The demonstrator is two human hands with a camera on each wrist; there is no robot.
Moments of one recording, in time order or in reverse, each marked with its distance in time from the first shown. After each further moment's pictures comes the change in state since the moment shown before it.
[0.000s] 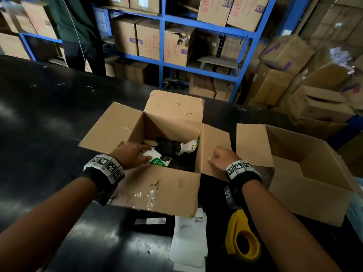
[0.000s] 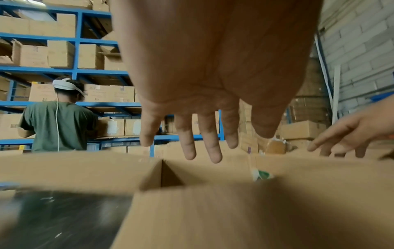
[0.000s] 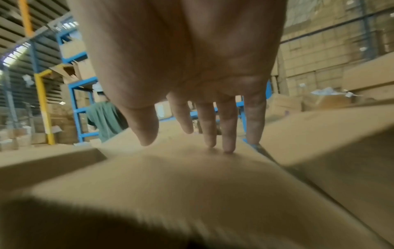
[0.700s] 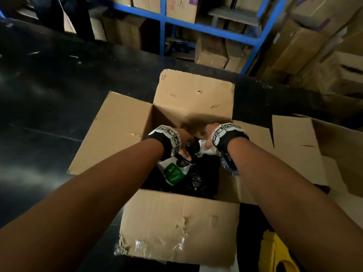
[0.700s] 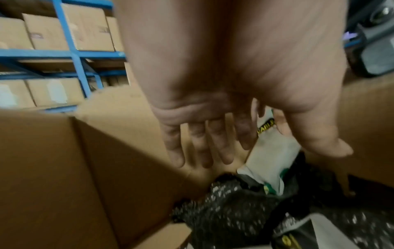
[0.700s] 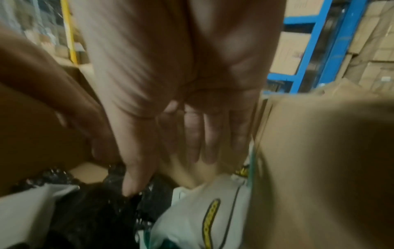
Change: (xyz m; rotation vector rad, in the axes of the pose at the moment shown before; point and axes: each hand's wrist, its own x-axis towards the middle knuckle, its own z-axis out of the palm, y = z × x) left_hand 0.211 -0.001 0.022 0.181 -0.473 0.285; right_hand 0.226 -0.113 0.023 -0.477 -0.310 -0.029
